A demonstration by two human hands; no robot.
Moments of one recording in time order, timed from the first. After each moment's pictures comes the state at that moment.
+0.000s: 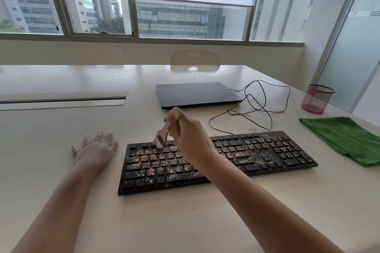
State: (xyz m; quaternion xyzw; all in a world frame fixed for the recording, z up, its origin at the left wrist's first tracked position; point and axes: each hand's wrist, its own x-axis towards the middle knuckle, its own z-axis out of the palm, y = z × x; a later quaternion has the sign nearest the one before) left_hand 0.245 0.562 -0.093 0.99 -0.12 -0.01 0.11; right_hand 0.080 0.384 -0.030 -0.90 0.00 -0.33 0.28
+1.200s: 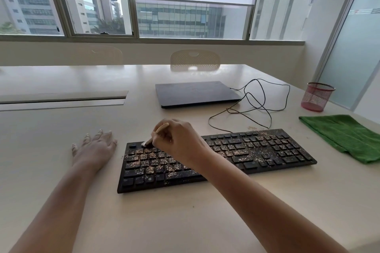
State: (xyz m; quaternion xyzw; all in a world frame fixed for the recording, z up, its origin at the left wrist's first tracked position) left_hand 0.247 0.565 -0.095 0.98 -0.13 0.00 0.12; right_hand 0.078 0.394 -0.029 -0.90 -0.06 -0.27 0.32
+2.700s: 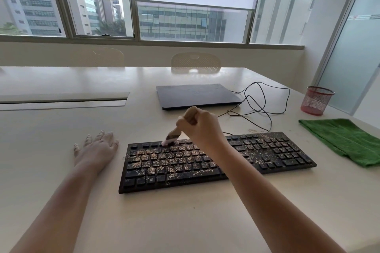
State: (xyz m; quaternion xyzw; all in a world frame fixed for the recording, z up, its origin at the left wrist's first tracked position) left_hand 0.245 0.564 -0.096 0.99 -0.12 0.00 0.12; right_hand 0.067 0.366 -0.010 -0.89 0.10 -0.29 0.34
